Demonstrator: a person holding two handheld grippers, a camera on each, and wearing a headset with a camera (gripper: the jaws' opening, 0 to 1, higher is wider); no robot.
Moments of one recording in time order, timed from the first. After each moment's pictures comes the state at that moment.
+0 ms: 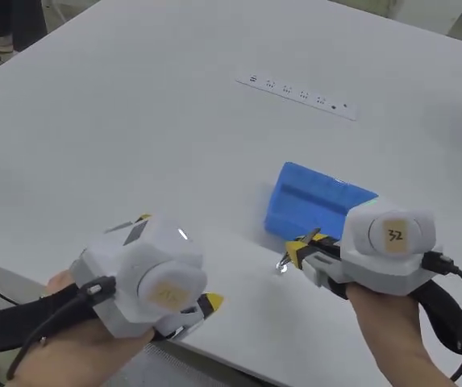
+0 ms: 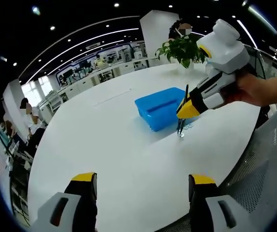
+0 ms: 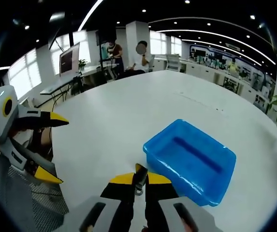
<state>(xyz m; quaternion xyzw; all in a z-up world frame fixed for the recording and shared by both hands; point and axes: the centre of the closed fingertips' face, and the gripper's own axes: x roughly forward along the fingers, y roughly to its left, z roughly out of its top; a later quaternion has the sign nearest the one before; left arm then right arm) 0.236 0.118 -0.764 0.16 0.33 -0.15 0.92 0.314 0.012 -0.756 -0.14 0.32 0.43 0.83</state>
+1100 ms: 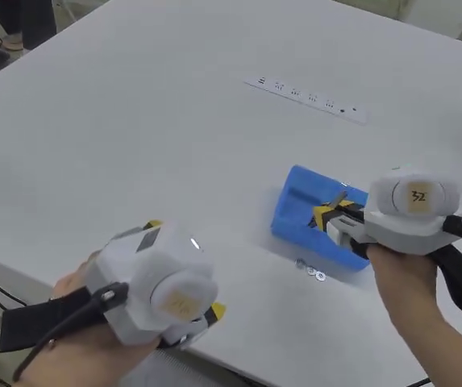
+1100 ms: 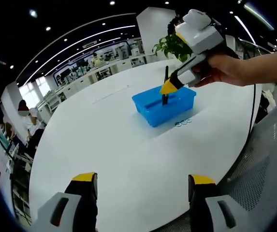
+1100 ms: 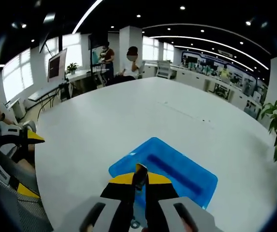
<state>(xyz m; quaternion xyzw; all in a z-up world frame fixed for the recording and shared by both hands) 0.230 0.116 -0.765 0.17 0.35 -0.16 0.91 0.375 0.010 -0.751 -0.15 0.30 0.40 0.86</state>
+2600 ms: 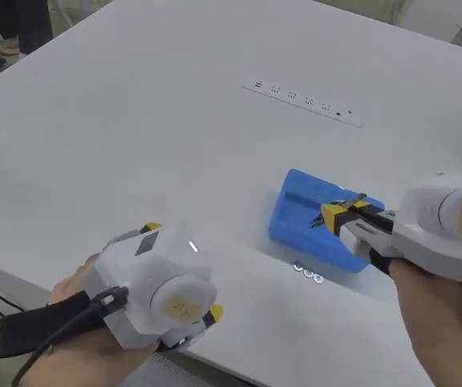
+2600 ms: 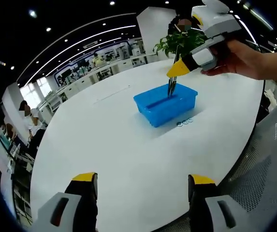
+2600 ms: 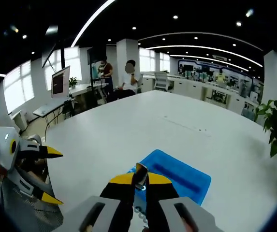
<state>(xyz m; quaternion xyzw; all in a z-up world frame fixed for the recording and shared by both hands) 0.232 0.118 -0.767 0.18 0.35 -0.15 0.91 0.343 -0.001 -0.701 -0.10 0.26 0.40 0.87</state>
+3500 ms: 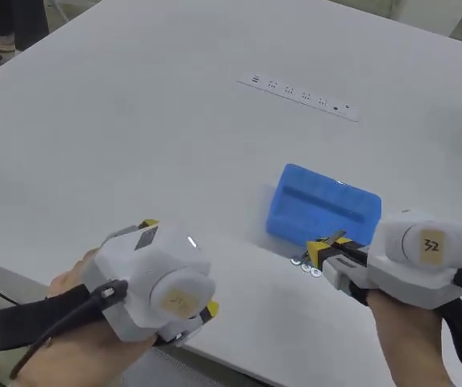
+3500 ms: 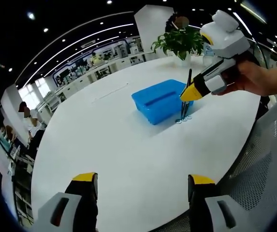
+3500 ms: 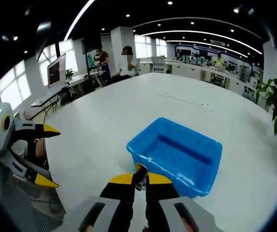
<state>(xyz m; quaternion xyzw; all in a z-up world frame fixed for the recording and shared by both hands) 0.231 0.117 -0.770 0.18 0.35 -0.16 0.90 0.330 -0.014 -0.761 -0.09 0.32 0.38 0.86</state>
